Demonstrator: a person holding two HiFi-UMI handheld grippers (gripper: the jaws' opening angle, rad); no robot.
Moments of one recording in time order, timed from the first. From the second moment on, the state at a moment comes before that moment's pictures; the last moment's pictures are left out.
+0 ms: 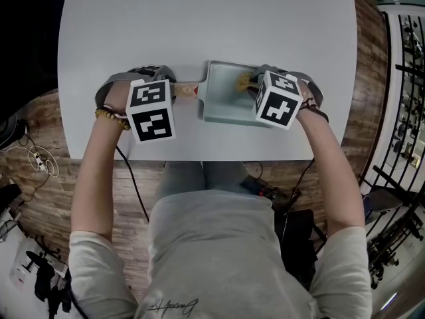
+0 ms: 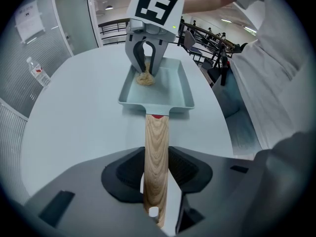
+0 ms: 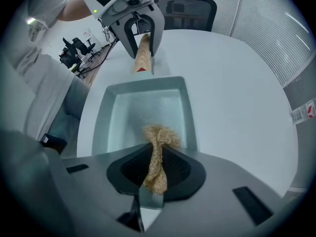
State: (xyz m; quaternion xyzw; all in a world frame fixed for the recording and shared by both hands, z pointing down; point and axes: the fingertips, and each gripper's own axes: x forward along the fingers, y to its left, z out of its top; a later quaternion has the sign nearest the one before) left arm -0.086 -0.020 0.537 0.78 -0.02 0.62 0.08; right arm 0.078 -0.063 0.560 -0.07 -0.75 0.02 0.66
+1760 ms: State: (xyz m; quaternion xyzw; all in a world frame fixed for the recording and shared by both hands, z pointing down) left arm -0.082 -0.021 0.538 0.78 -0.05 0.61 0.10; right arm 0.108 -0.035 0.560 -0.08 -0.74 0.03 0.66
